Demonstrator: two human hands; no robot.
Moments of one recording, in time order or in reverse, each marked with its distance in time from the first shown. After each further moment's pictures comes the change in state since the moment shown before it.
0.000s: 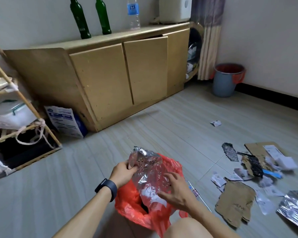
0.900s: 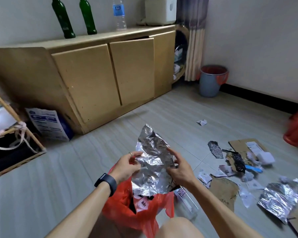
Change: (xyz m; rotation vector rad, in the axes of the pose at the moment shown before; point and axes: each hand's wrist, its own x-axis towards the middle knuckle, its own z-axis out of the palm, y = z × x) left_hand -0.001 0.047 0.027 -0.296 -0.243 0.183; right_hand 0.006 0.012 -0.074 0.526 0.239 0.158
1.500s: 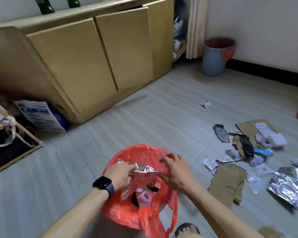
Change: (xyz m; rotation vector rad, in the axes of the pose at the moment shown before) left_hand 0.020 -0.048 0.002 1.175 -0.139 0.095; right_hand 0.020 0.046 0.039 -0.720 -0.044 -0.208
